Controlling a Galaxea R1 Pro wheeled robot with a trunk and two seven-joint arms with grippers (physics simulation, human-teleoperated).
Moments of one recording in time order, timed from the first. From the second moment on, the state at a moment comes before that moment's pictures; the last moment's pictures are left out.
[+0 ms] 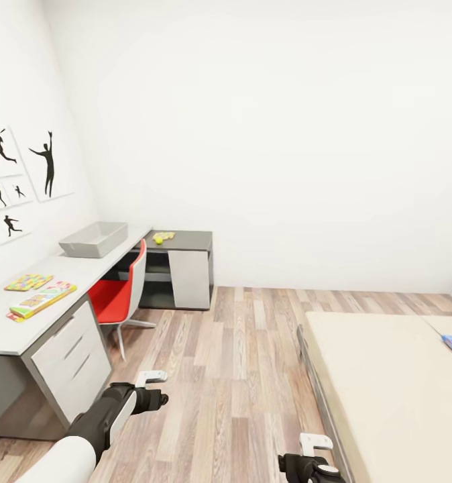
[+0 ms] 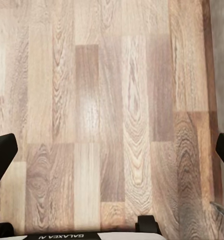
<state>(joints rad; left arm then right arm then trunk) -0.59 0.03 -0.04 -0.55 0.09 0.56 -0.07 -0.28 0.09 -0.04 -0.63 -0.02 0.28 -0.06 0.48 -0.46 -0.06</state>
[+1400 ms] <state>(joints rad) -0.59 0.02 -0.04 -0.55 0.09 0.56 -0.07 -0.28 0.09 -0.04 -0.63 -0.02 0.28 -0.06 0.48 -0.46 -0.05</state>
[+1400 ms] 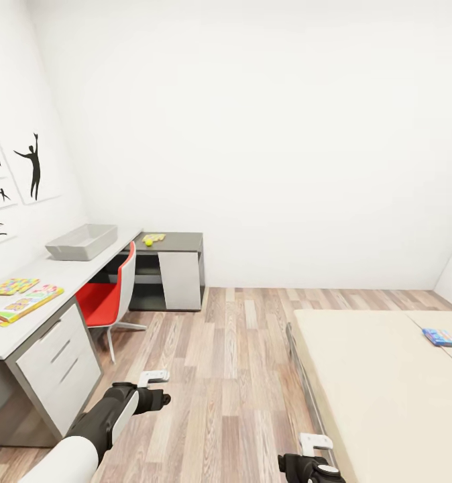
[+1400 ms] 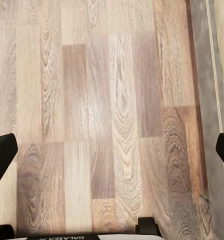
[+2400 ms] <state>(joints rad) -0.59 0.02 -0.04 -0.55 0.09 0.56 -0.07 -0.28 0.09 -0.04 -0.63 -0.02 0.28 -0.06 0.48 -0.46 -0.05</state>
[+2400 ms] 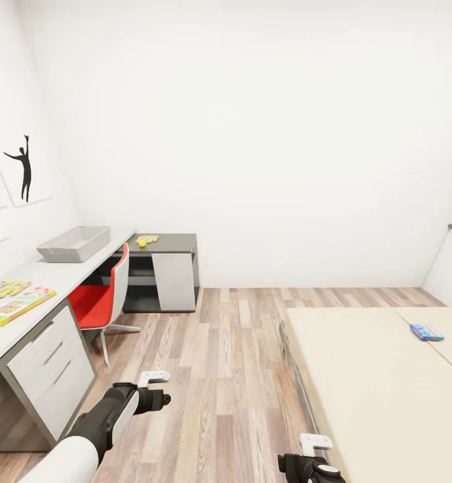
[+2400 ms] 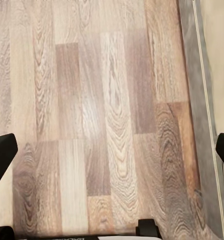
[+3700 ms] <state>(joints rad) -0.59 0.02 -0.04 -0.56 0.09 0.56 -0.07 -0.29 0.09 -0.05 -0.62 -0.01 0.27 -0.06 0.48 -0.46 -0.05</state>
